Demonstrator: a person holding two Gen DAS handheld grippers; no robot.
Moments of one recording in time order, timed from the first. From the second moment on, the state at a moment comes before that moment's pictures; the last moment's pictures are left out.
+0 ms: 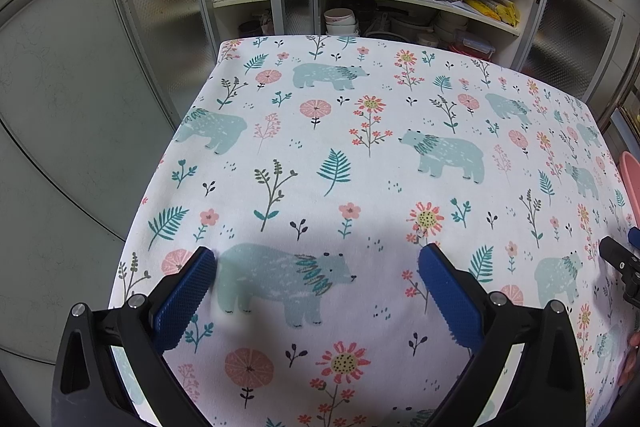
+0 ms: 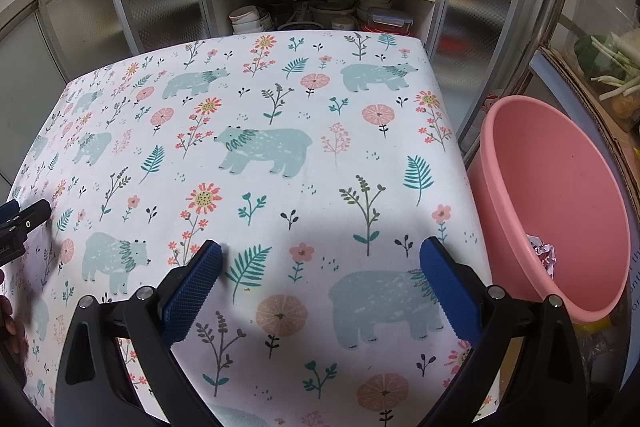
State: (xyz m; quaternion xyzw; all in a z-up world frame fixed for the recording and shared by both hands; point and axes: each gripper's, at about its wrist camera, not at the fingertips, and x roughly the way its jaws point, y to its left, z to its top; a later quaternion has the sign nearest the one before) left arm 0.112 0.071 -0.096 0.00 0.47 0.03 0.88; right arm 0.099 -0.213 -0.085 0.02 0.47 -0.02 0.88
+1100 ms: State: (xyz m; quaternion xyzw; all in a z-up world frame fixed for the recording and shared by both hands) left arm 0.111 0.027 -0.052 -0.02 0.44 -0.02 0.90; right arm 0.052 -0.214 -0.027 0.01 0.39 -0.06 0.92
